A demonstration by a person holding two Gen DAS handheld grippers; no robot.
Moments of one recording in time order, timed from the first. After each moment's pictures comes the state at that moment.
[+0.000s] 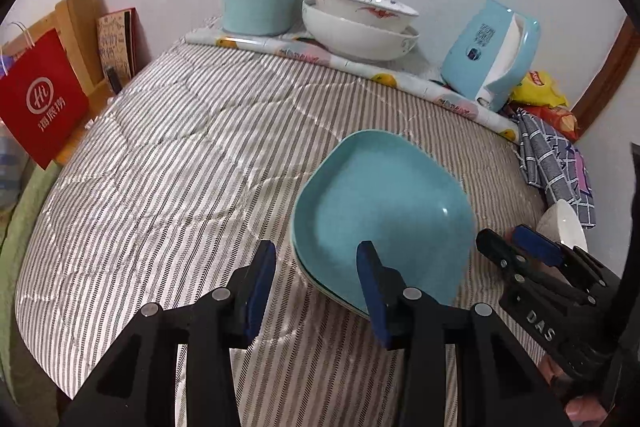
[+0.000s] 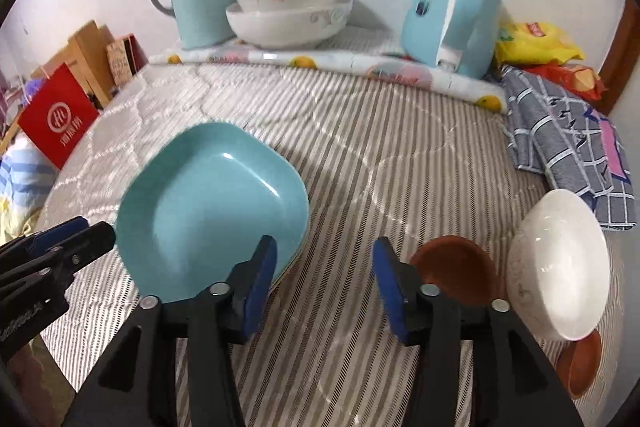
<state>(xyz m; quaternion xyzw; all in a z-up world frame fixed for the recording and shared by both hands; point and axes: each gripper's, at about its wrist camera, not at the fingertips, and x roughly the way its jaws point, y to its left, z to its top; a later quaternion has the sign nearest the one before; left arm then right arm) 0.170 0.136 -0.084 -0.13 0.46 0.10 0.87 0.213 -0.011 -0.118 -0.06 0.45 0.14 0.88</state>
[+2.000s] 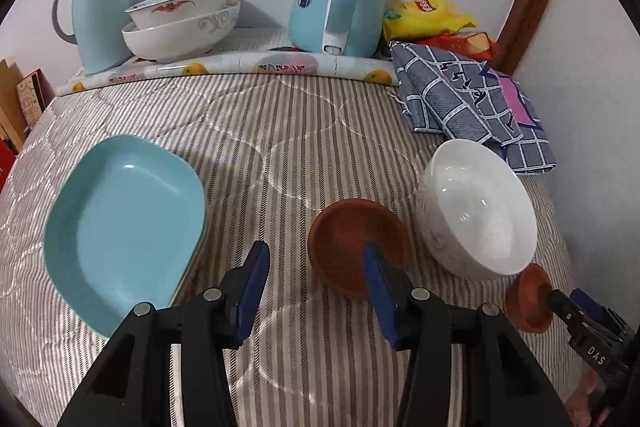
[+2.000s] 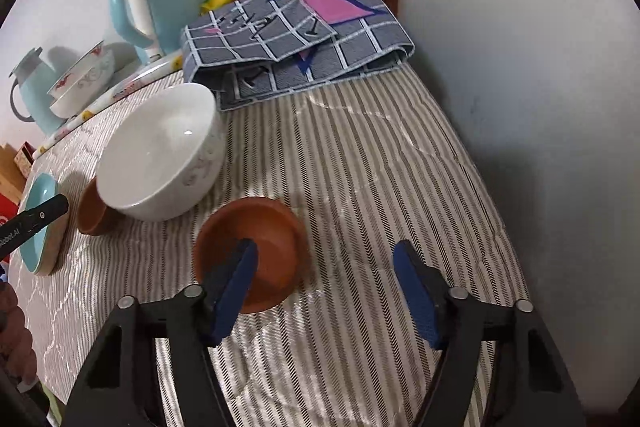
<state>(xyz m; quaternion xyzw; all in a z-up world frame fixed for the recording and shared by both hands) 0.226 -0.059 -0.109 -0.06 0.47 0.01 0.88 0.157 -0.310 -0.152 0.09 0.48 -0.05 0.87</state>
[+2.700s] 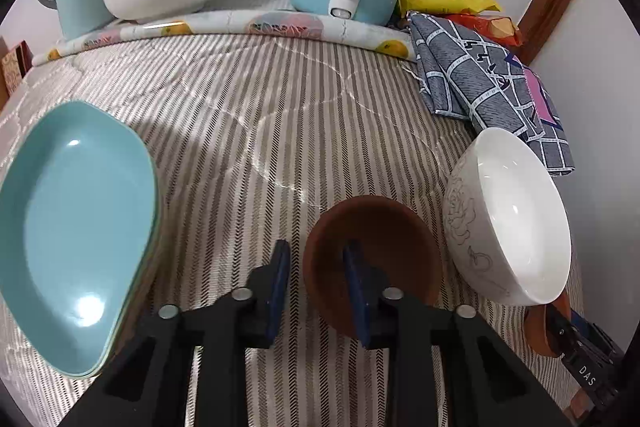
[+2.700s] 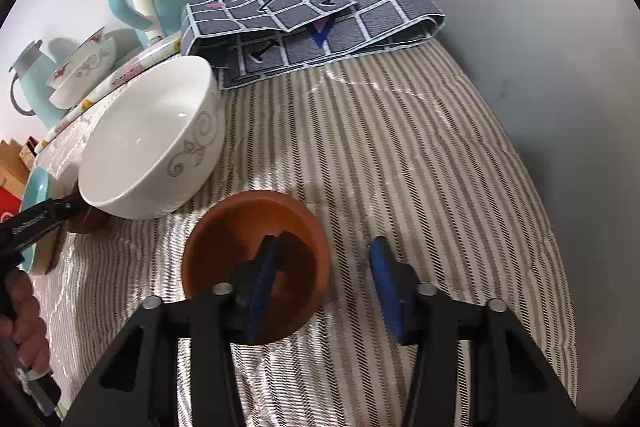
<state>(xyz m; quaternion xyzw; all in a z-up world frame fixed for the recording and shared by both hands) 0.257 -0.058 -0.149 -0.09 0.51 0.00 0.86 0.176 -0.300 -0.178 0.10 0.50 -0.02 0.86</state>
